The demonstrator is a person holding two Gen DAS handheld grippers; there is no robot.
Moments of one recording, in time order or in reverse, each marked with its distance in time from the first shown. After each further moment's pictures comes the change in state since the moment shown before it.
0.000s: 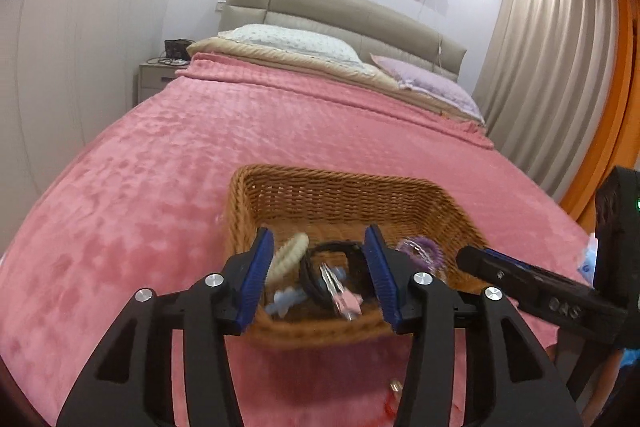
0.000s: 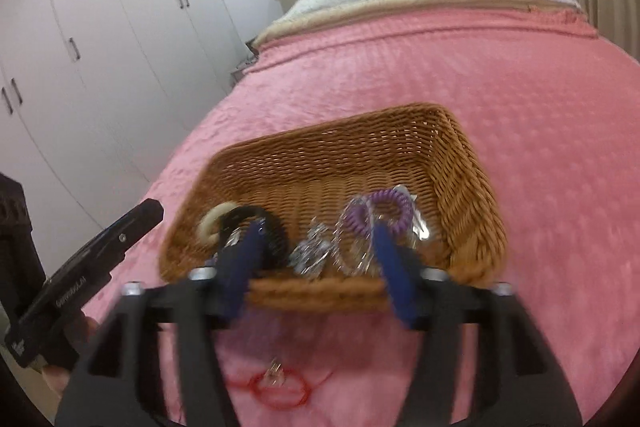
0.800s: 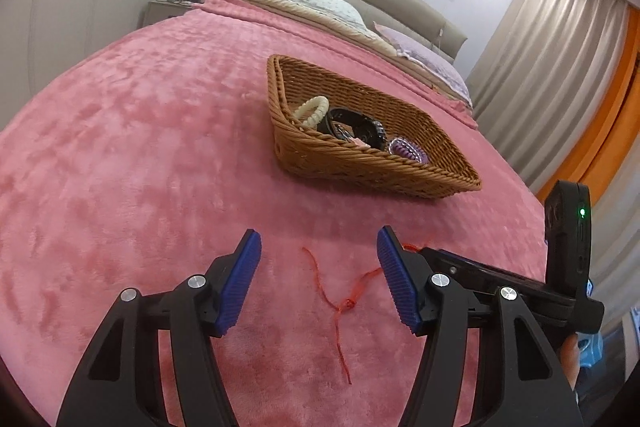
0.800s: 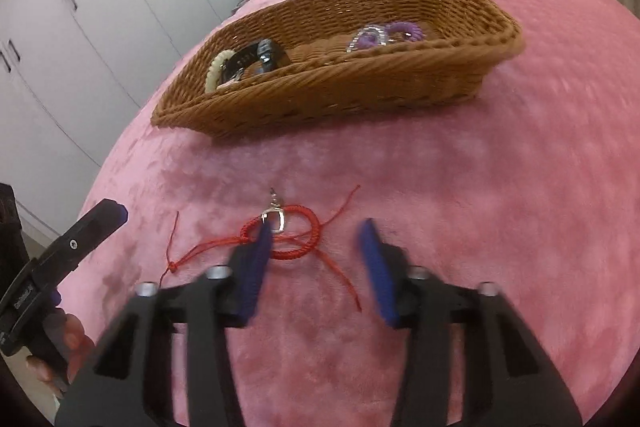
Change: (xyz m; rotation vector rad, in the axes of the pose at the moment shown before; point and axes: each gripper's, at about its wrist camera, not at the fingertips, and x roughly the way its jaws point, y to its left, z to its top) left arm -0.043 0.039 -0.092 -0.124 0.137 -0.077; right arm 0.018 0.004 -0.093 0.003 0.237 0.009
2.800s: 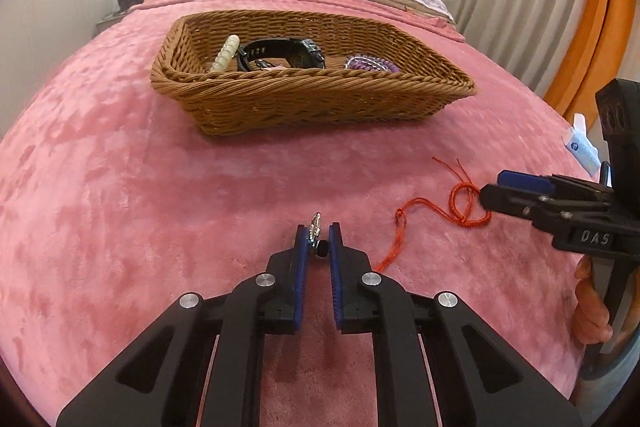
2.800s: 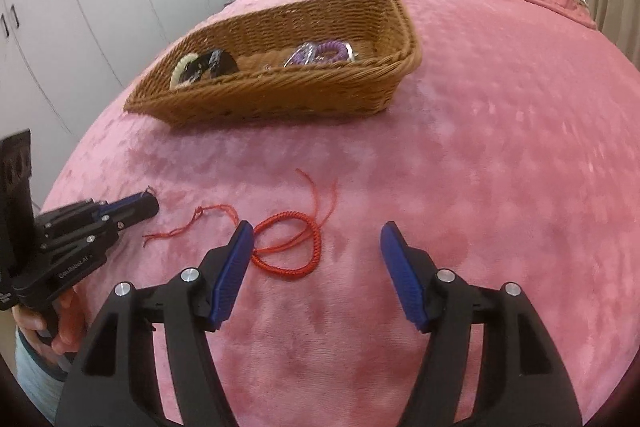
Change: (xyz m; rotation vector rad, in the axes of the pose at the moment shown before) left arm 0.059 -0.058 -0.018 0.271 0.180 0.049; right arm -0.047 -0.047 -0.010 -0.103 -0.005 -0.101
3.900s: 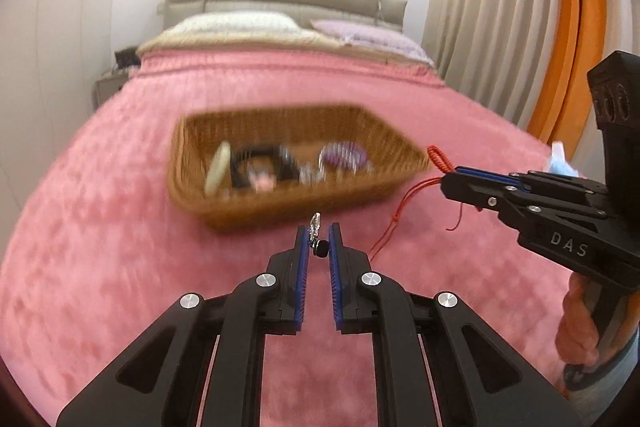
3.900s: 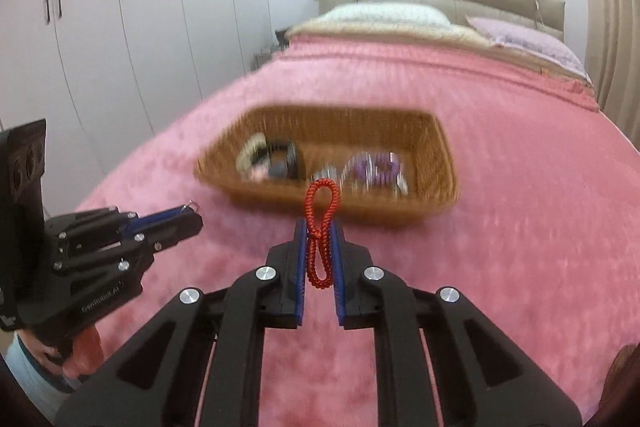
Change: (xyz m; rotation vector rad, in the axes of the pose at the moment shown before) left arm -0.067 -0.023 0.038 0.070 -0.222 -0.010; right arm -0.068 0.060 0.041 -0.128 -0.267 0.004
